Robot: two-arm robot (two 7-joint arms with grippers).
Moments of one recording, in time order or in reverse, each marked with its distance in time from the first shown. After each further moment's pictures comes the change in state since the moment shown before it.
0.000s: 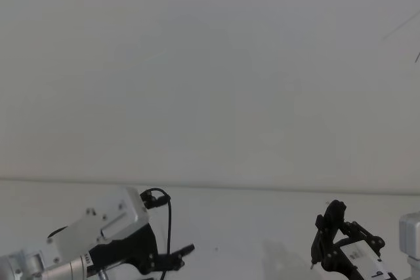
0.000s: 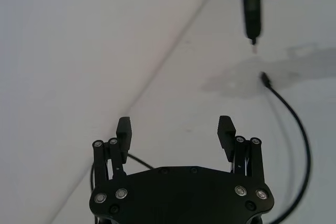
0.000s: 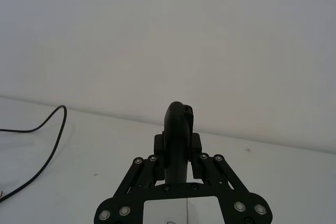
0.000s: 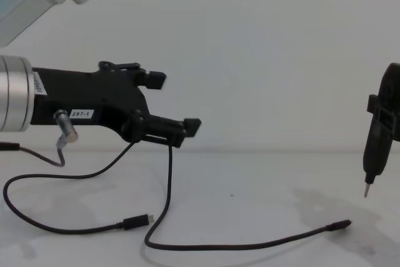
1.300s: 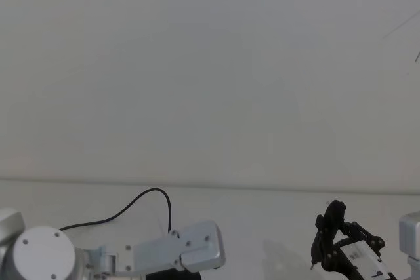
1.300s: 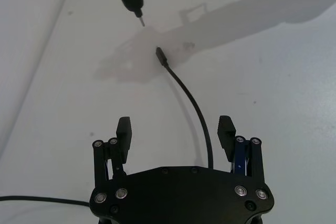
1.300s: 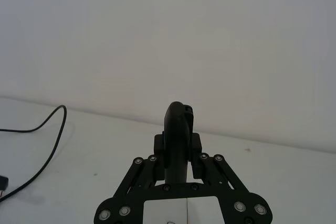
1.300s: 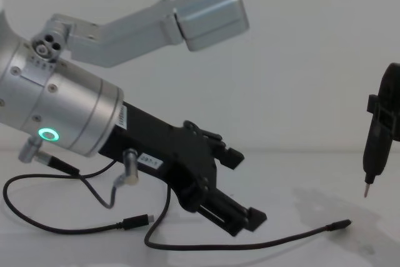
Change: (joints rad) left arm -0.240 -0.054 0.250 0.045 0.066 0.269 -0.309; right arm 0.000 0.000 0.000 0.000 0.000 0.000 0.000
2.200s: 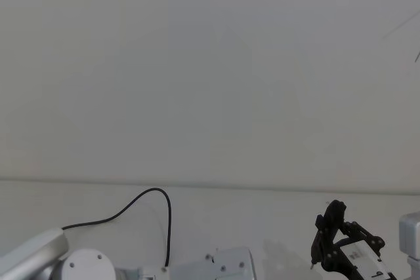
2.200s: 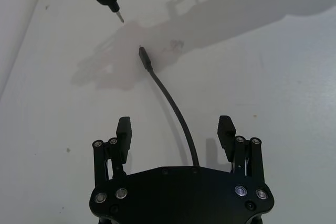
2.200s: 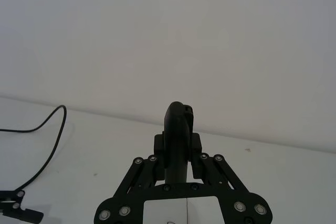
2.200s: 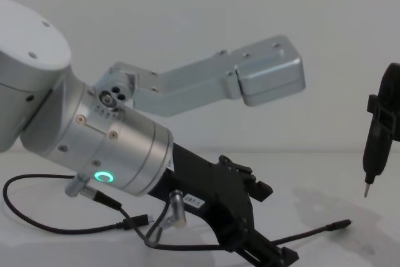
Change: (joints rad) left arm -0.009 -0.090 0.085 0.067 0.089 0.017 0.058; right arm 0.000 0.000 0.000 0.000 0.000 0.000 0.000
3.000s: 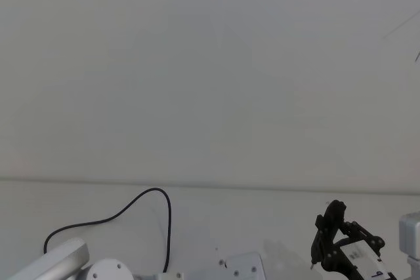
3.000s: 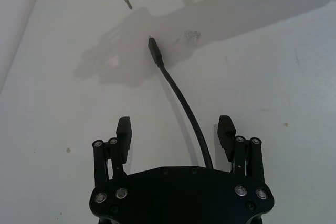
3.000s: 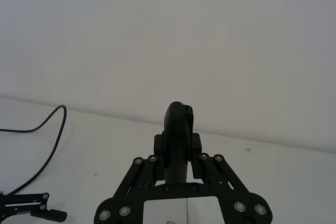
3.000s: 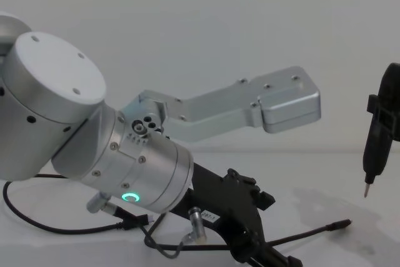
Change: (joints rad) left arm 0.007 -0.068 0.016 0.072 0.068 0.009 0.066; right arm 0.000 0.000 0.000 0.000 0.000 0.000 0.000
